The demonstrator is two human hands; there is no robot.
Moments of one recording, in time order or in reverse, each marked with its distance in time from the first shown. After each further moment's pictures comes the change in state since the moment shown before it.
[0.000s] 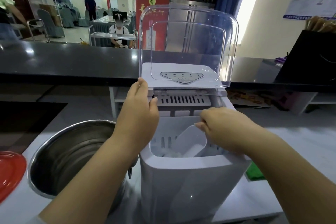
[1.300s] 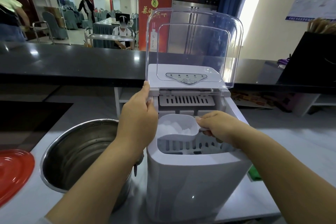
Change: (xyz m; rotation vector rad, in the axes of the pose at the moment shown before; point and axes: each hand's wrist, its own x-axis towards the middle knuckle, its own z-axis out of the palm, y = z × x) left_hand -0.012 -0.005 -0.008 -0.127 0.067 -0.045; right_hand 0.009 -0.007 0.009 0.875 -0.151 0.243
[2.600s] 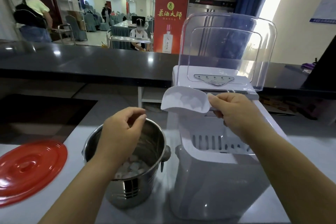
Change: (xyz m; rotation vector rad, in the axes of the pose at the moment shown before) left_hand -0.028 -0.064 -0.078 0.097 0.087 0.016; right_hand -0.010 -0.046 0.028 0.209 0.366 -0.338
